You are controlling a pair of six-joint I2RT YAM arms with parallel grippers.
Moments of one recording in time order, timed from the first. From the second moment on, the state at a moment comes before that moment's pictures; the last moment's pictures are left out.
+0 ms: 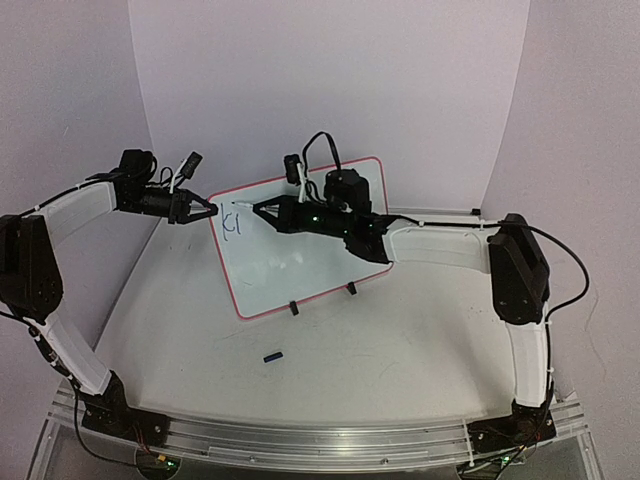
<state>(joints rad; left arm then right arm) -0.10 1.63 1.38 -0.55 1.06 0.32 0.86 2.13 1.71 0.37 -0.37 0.54</state>
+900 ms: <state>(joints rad) -0.10 1.63 1.38 -0.55 1.06 0.32 0.86 2.10 1.60 0.42 -0.36 0.53</state>
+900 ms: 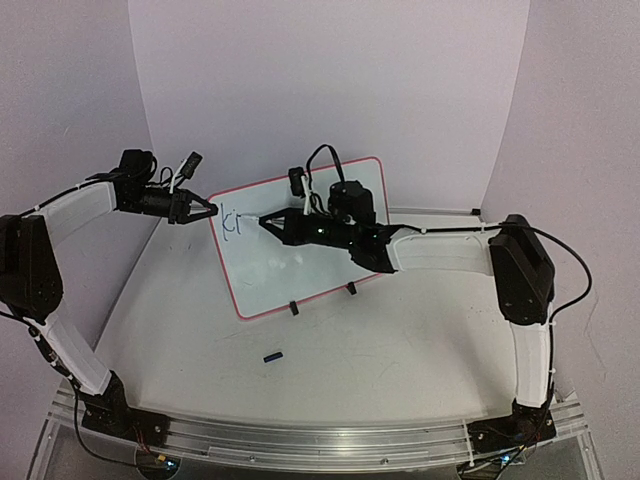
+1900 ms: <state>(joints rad) -0.10 1.63 1.38 -0.56 1.06 0.32 0.86 2.10 1.57 0.34 -0.34 0.50</state>
